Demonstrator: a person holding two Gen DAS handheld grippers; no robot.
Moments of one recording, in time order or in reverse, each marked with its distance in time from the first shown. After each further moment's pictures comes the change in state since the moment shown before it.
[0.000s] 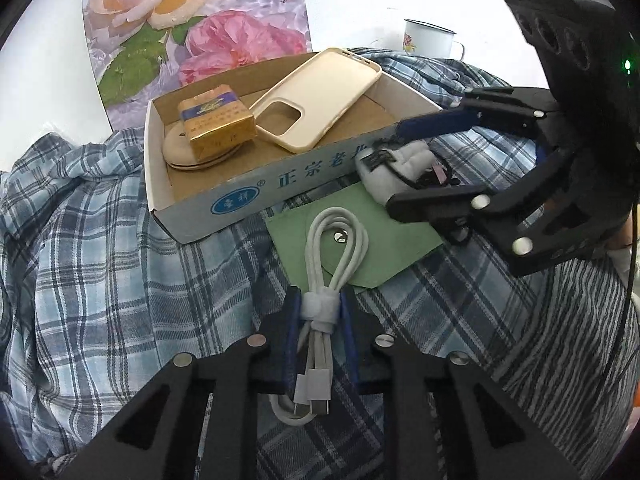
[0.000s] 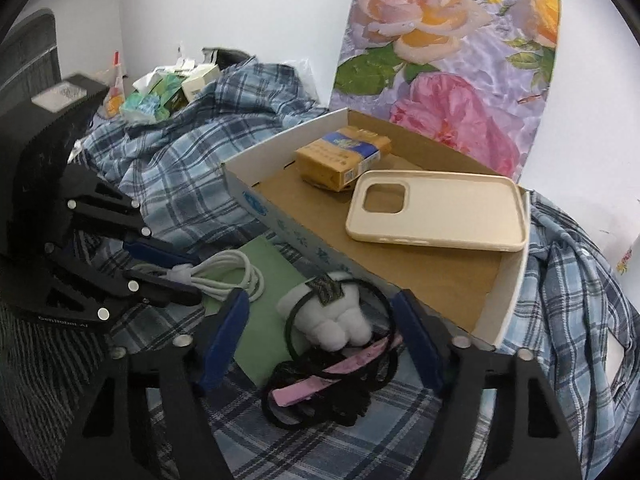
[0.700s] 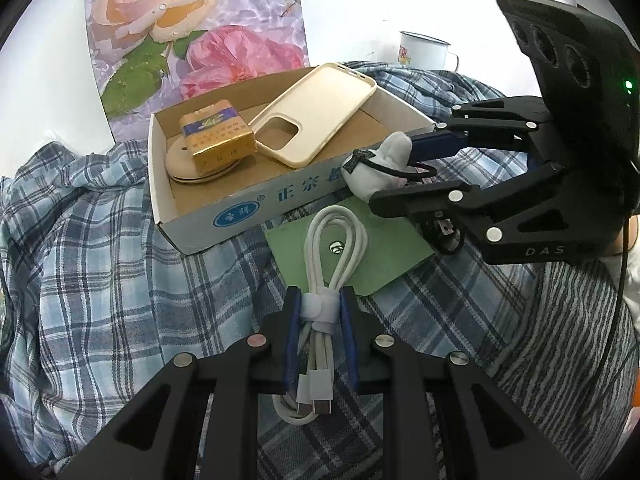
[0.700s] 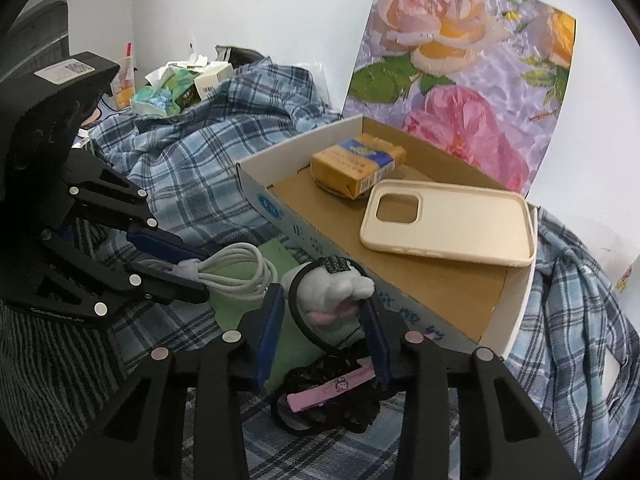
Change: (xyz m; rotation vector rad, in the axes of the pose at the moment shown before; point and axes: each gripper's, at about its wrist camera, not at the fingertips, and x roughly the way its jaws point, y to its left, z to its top) left arm -0.008 -0.002 0.002 0.007 -0.038 -0.003; right arm -0.004 0.011 0.003 -0.046 -0.034 -0.005
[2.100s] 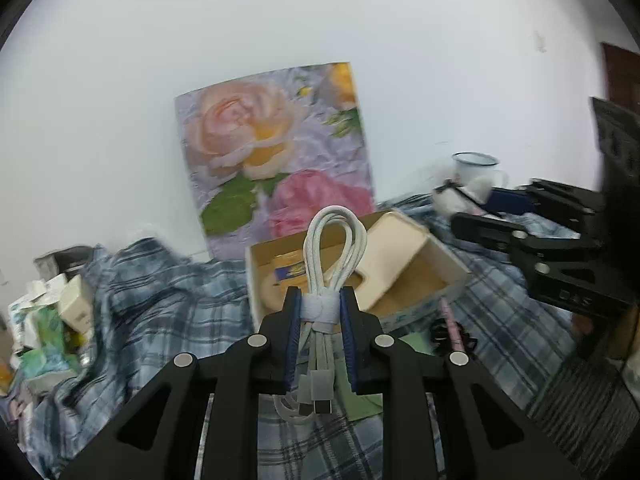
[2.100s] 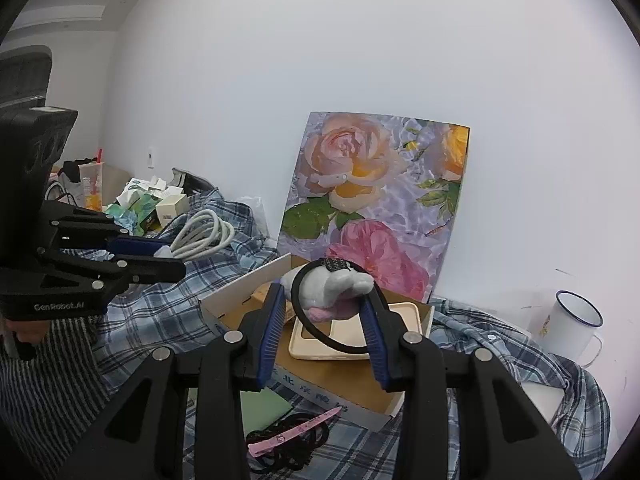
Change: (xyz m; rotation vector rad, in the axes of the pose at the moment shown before) left arm -0.081 -0.011 0.033 -0.061 -0.389 0.270; right arm -0.092 -0.006 0.011 0.076 -0.425 -0.222
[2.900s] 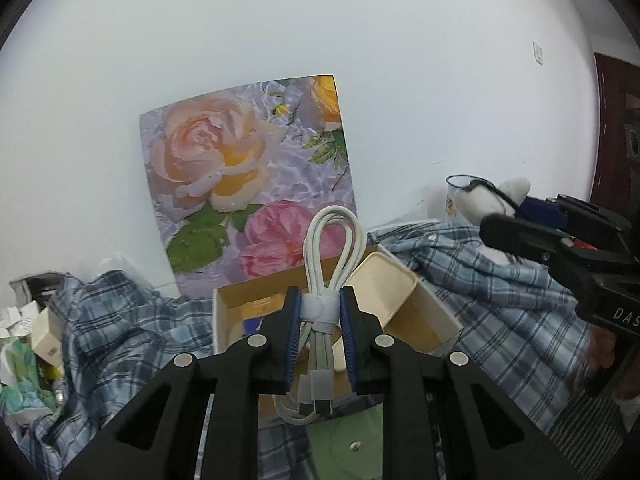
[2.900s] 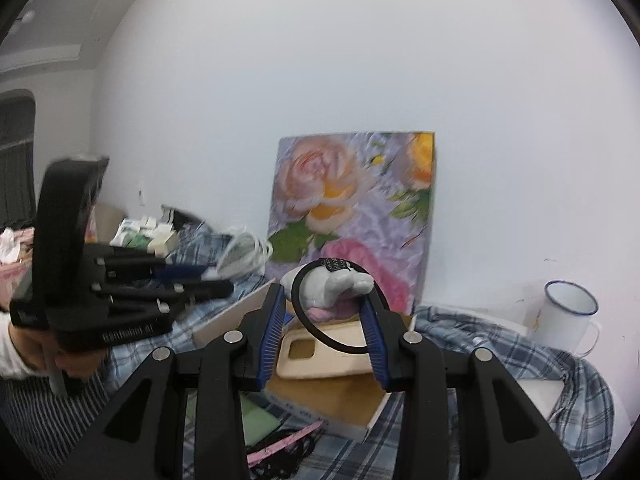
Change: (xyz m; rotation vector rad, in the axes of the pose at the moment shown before) left arm 0.044 -0.014 0.040 -0.011 -0.037 -0.056; right arm -0.015 -0.039 0.017 0.126 -0.056 -0.011
